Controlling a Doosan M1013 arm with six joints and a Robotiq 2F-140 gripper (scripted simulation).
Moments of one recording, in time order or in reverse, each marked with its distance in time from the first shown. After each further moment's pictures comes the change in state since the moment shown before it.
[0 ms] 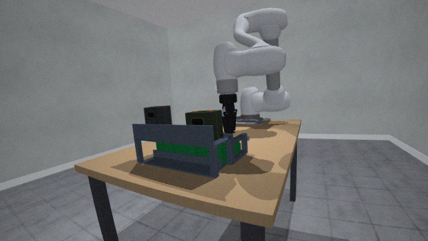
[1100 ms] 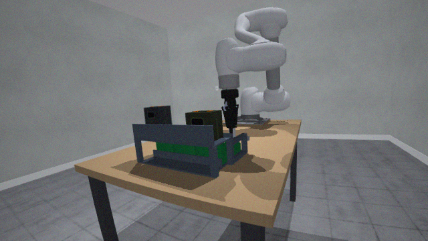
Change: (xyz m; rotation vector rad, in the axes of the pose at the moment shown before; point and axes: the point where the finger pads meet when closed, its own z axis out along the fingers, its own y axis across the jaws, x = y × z) arm 0.000 0.020 -0.020 0.000 0.000 0.000
